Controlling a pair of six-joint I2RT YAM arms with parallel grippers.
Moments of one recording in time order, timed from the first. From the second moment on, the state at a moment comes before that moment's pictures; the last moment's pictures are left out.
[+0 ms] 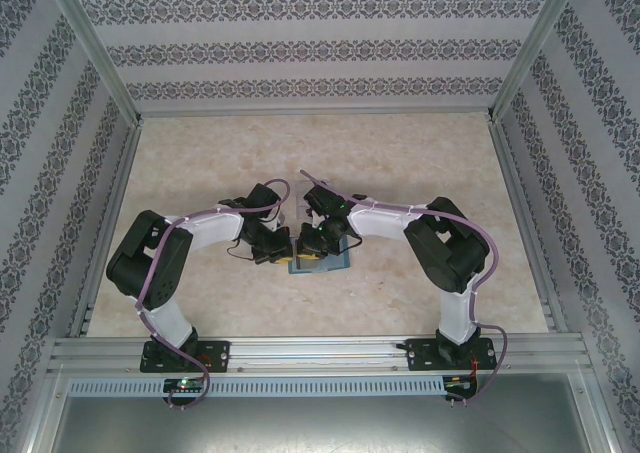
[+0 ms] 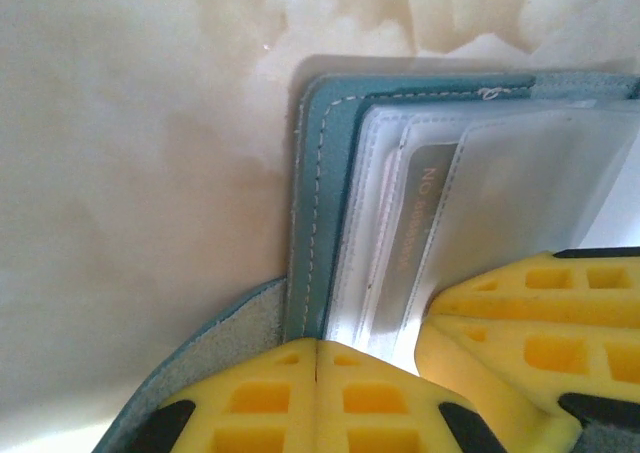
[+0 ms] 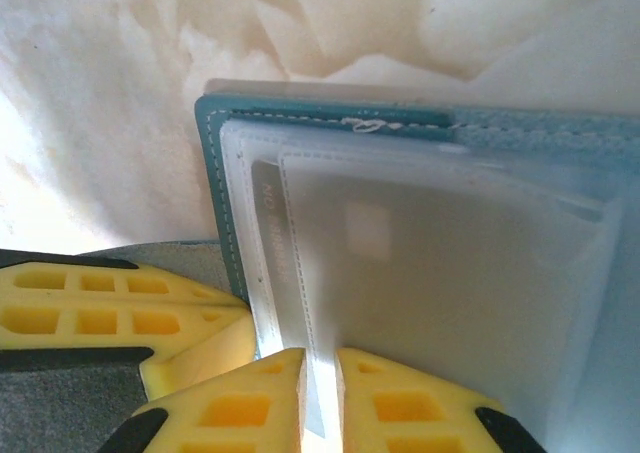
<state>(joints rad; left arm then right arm) -0.46 1.72 0.92 -0.50 0.50 -0.71 0.74 1.93 1.19 -0.46 -0.46 0.86</state>
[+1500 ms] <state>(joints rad) -0.46 1.74 0.93 -0.51 0.50 -0.71 0.78 1.93 1.30 -0.77 -0.20 0.75</state>
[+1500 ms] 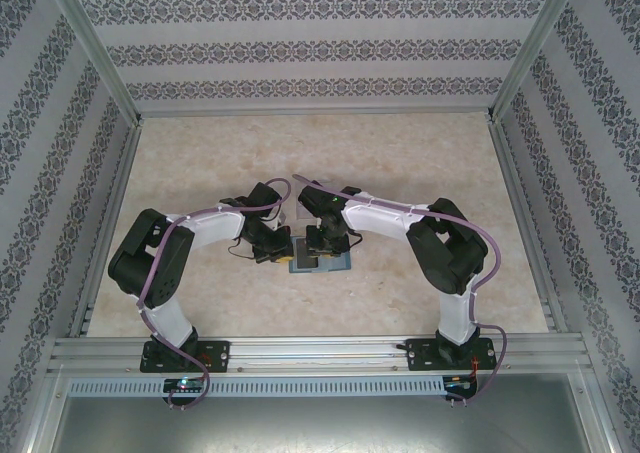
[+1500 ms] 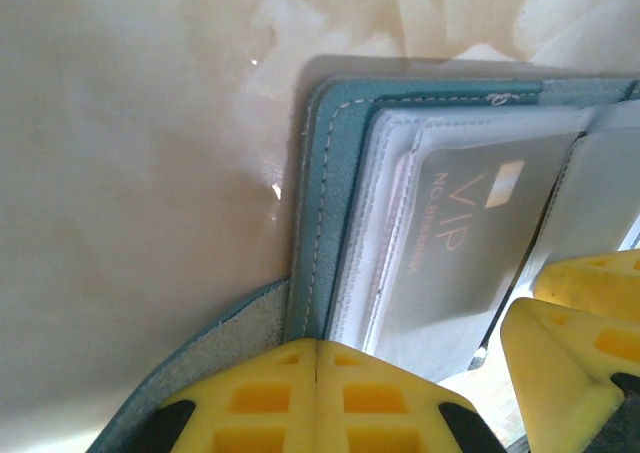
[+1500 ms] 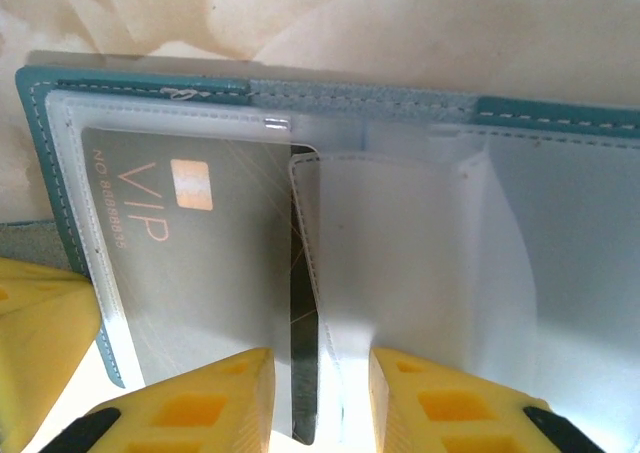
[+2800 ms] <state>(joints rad) -0.46 1.74 0.93 -0.51 0.50 -0.70 0.79 1.91 1.36 -0.88 -0.07 0.70</state>
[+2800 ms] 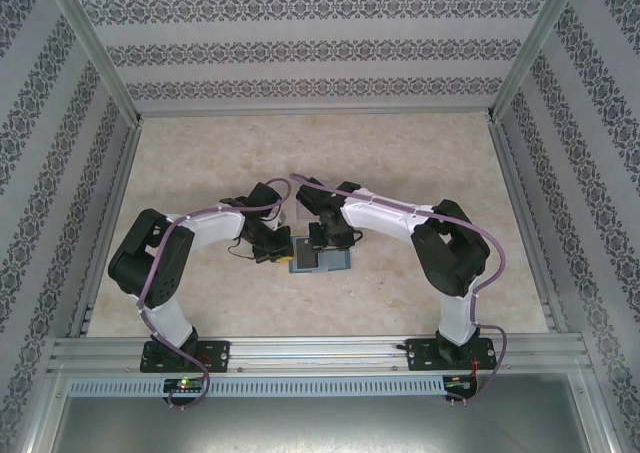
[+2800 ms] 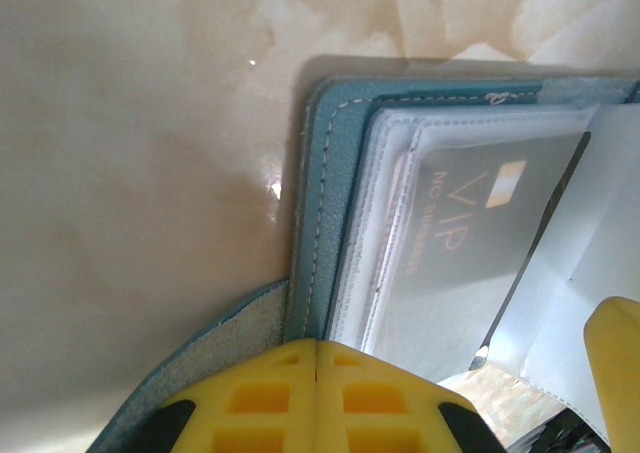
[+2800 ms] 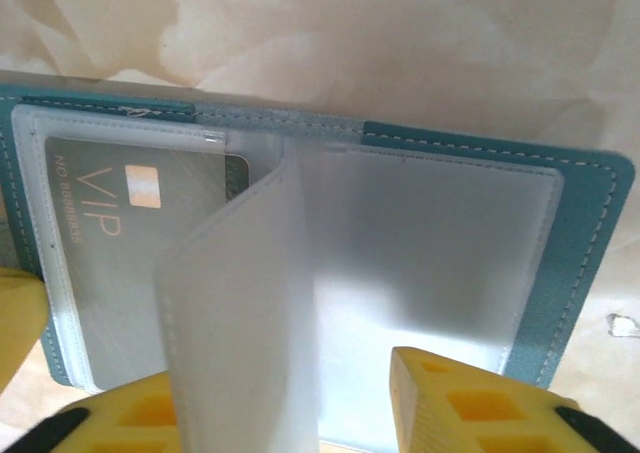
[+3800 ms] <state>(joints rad) -0.46 1.74 0.93 -0.51 0.50 -0.70 0.74 1.83 1.28 -0.81 -0.15 0.72</state>
